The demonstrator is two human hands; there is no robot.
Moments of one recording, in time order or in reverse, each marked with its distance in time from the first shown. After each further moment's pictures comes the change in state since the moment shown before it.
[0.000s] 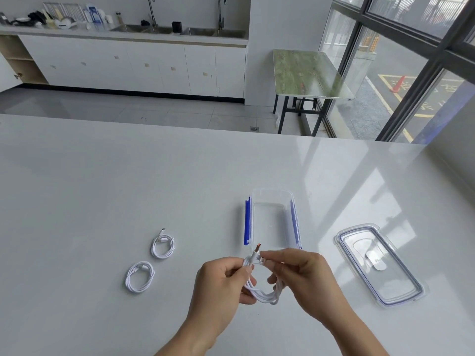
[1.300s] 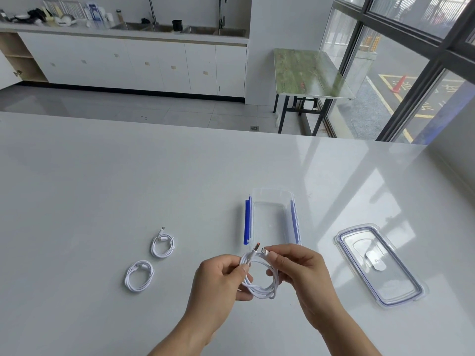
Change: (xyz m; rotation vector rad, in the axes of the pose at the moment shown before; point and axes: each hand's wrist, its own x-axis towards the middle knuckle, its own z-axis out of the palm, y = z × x) left_hand 0.006 -0.004 -0.004 -0.007 -0.007 -0.013; right_hand 0.007 0.008 0.008 0.446 0.065 0.137
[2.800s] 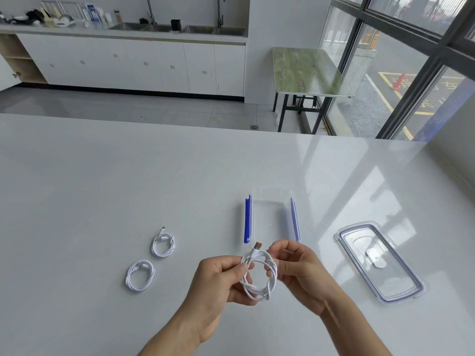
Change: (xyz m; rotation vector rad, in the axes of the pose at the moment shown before) left_hand 0.005 -0.005 -0.007 -0.250 -0.177 -0.092; right_hand 0.028 0.024 -0.020 0.362 -0.241 0.163
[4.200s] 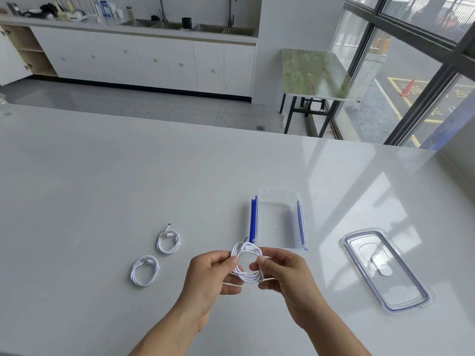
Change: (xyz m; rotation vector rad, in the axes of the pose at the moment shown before) left_hand 0.016 -0.008 -0.021 0.035 0.194 -0.011; right_hand 0.000 0.019 0.036 -0.363 0.213 0.034
